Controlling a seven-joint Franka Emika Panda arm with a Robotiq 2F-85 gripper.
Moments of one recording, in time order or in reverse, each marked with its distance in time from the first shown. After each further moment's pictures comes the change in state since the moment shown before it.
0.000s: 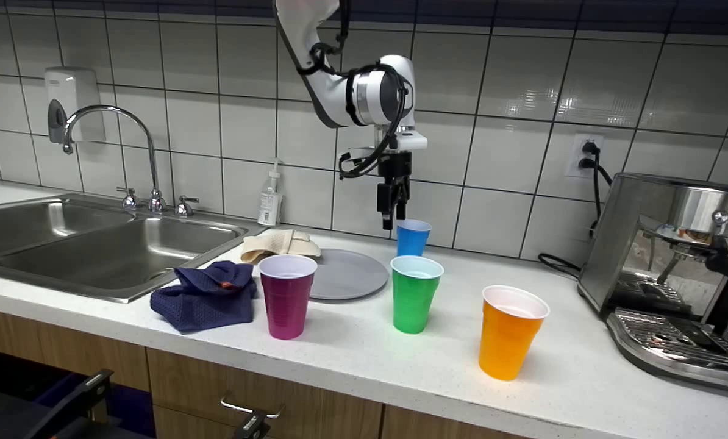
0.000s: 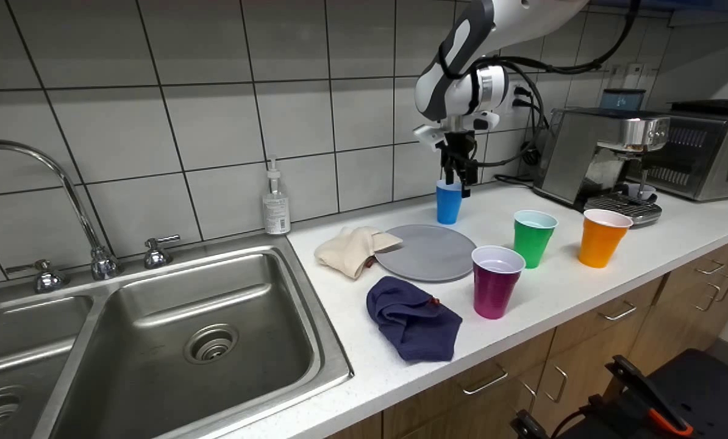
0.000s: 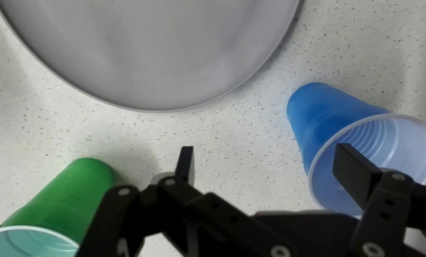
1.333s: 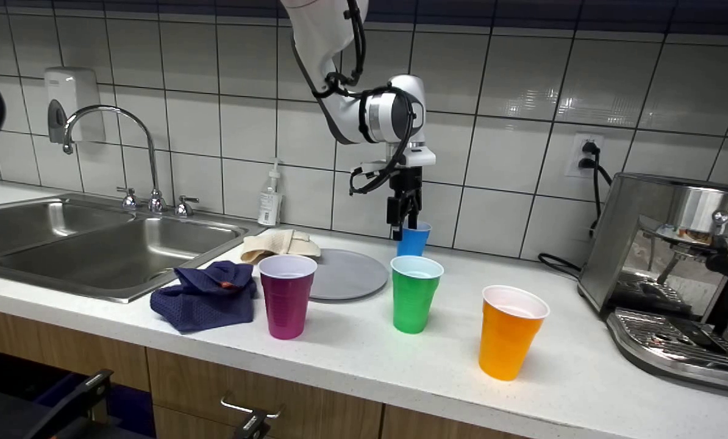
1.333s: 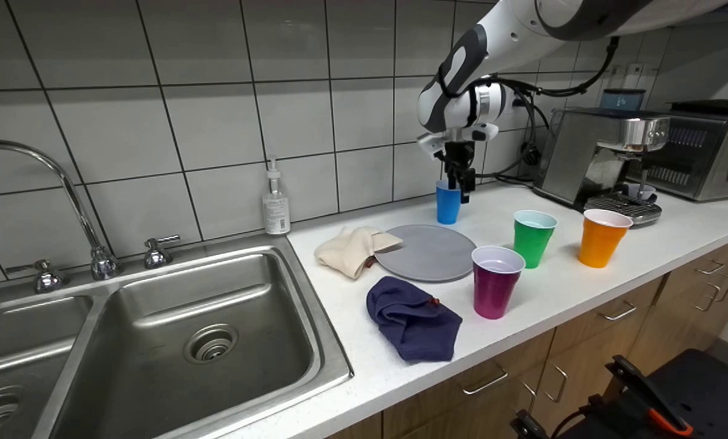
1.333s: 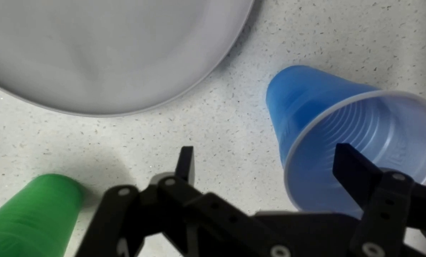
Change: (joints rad) arm -0.042 0.136 0.000 0.152 0.029 -0.003 0.056
